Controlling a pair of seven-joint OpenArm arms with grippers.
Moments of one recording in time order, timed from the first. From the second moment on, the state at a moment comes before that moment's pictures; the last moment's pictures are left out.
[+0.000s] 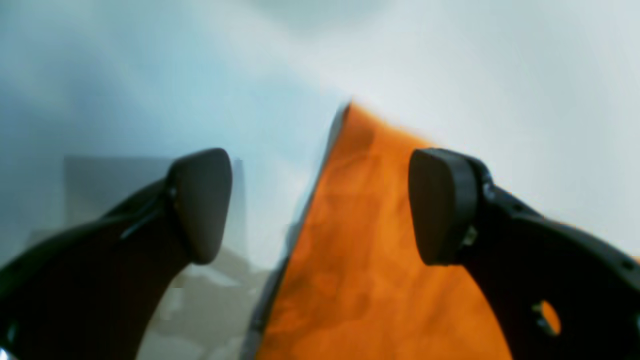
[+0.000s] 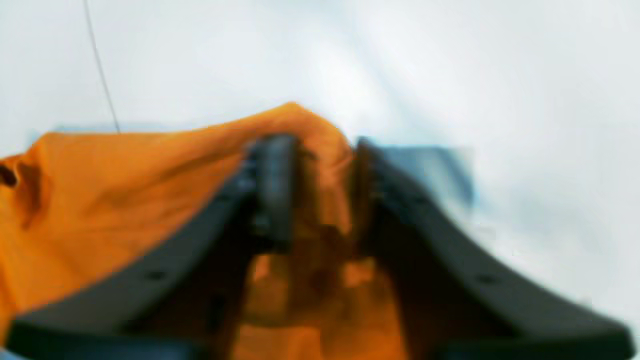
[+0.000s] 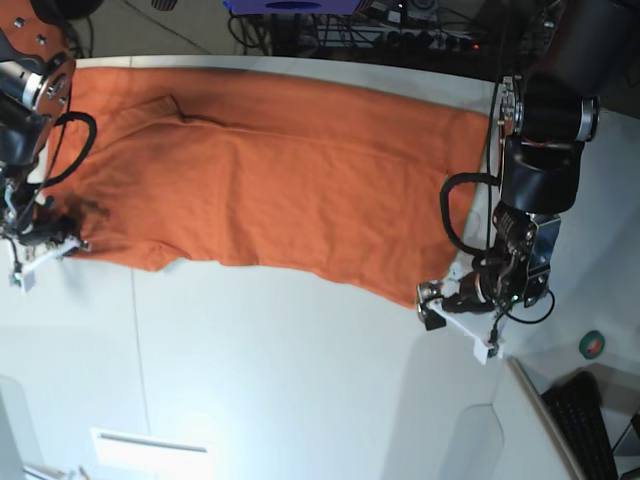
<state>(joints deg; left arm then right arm) -27.9 -14.7 4.3 38.1 -25.4 -8.6 30.9 18.5 16.2 31.8 35.5 2.4 25.7 -31.2</state>
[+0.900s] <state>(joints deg) -30.2 -13.4 10.6 23.8 -26.3 -8.7 15.2 18.5 16.2 31.8 35.5 2.6 25.7 -31.6</state>
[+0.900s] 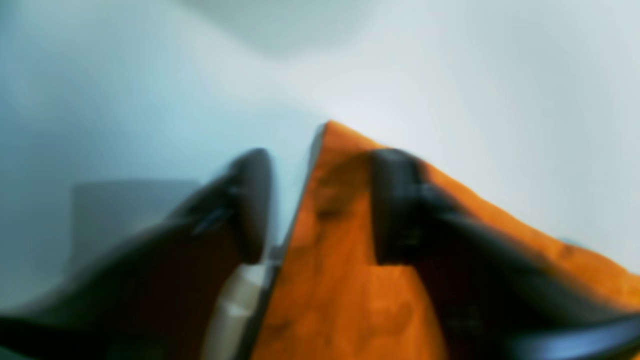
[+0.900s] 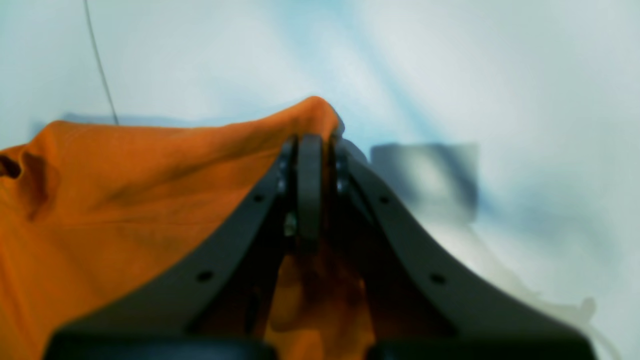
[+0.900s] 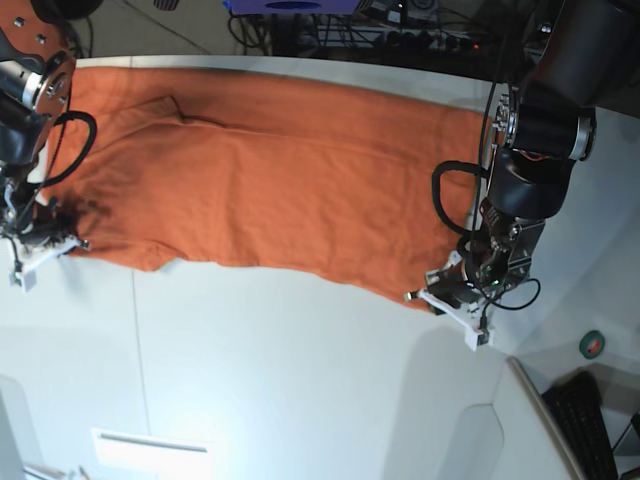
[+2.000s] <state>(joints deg) -16.0 -13.1 -0.2 55.9 -26.1 -8.7 31.5 9.7 15.3 31.6 56.6 1.5 25.8 -31.2</state>
